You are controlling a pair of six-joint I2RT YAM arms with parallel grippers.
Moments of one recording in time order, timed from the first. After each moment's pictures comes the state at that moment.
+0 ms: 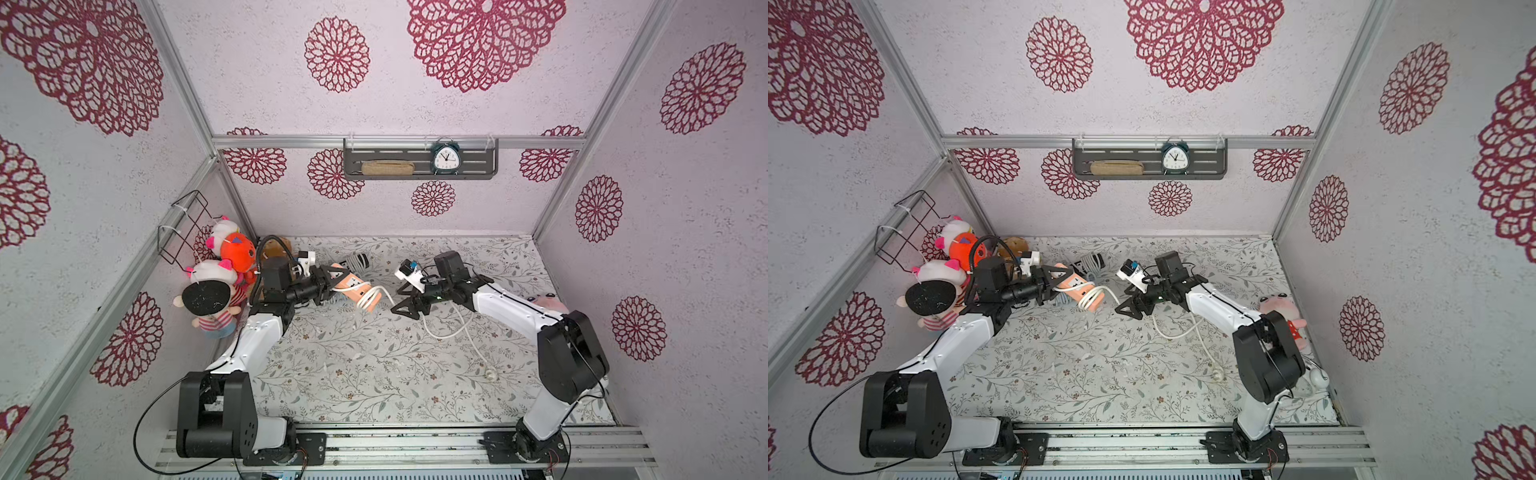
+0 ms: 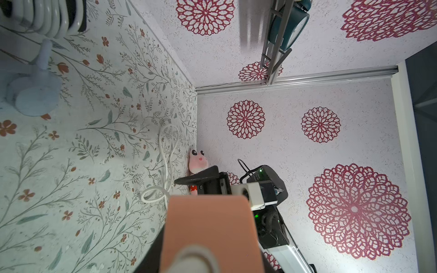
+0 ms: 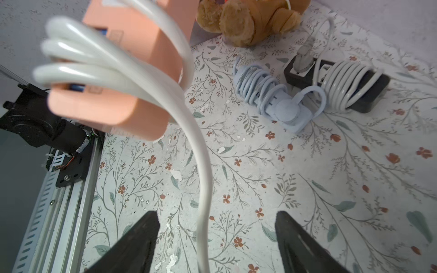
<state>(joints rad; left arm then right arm) -0.03 1.40 0.87 0.17 0.92 -1.13 0.55 1.75 1.27 -0.29 -0.76 -0.30</state>
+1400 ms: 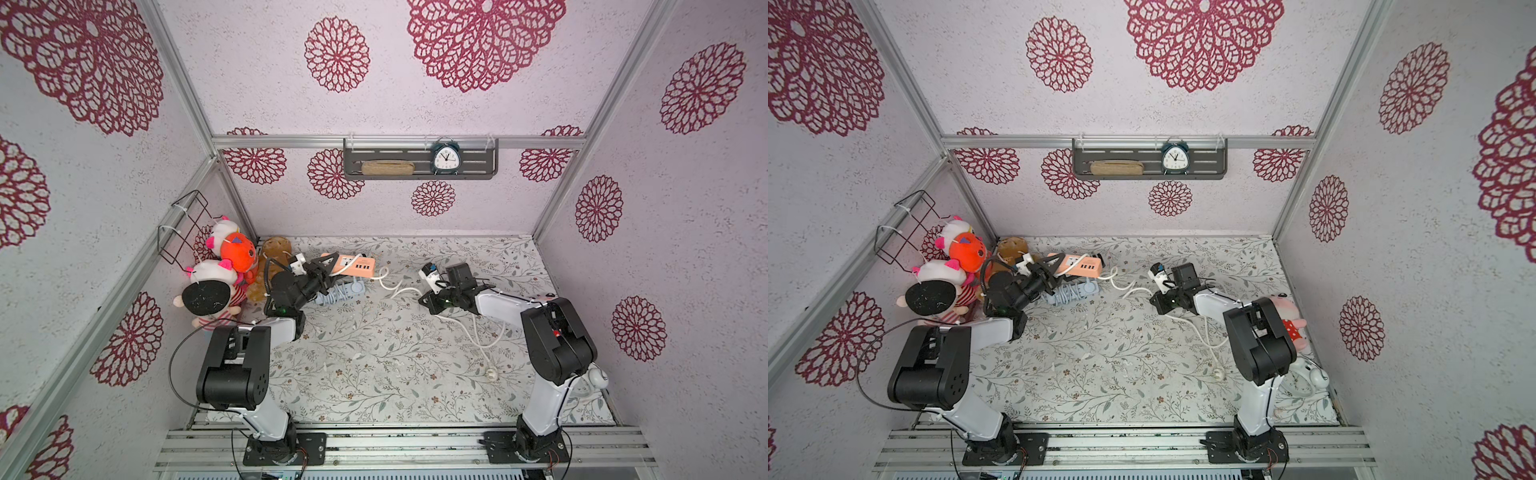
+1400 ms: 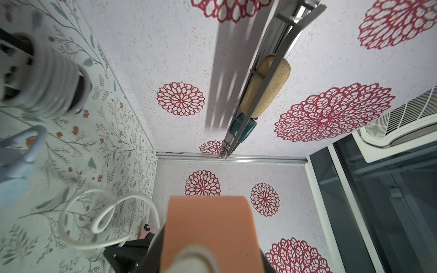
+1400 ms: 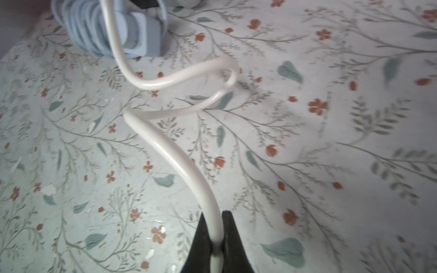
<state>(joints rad) 0.00 1.62 0.68 1.00 0.58 -1.65 0.38 1.85 1.13 -0.13 -0.37 -0.07</state>
